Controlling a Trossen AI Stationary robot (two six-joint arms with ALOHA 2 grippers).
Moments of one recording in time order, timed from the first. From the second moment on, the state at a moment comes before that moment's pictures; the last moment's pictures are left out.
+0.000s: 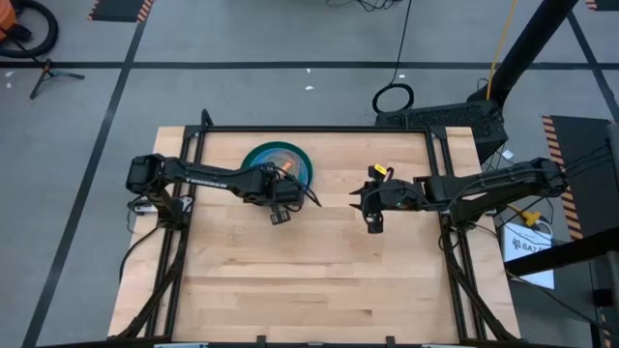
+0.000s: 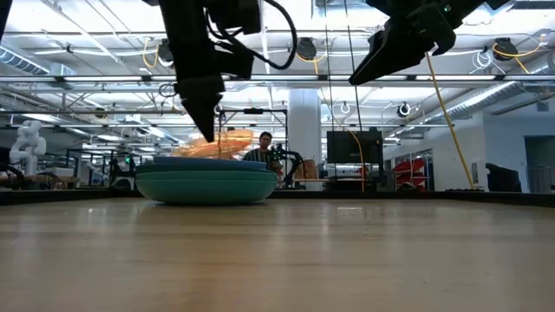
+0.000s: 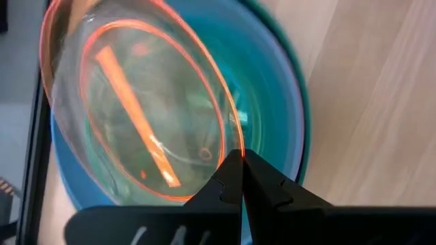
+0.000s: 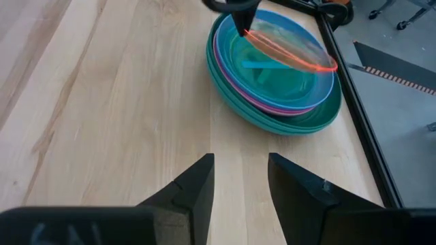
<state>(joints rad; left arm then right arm) 0.01 1.72 1.30 -0.95 -0.39 -0.21 0.09 1.14 0.78 -0.29 0.29 -0.18</state>
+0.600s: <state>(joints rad) 0.02 1.73 1.30 -0.93 -0.39 -0.24 0.09 1.14 0.78 -0.29 0.29 -0.18</state>
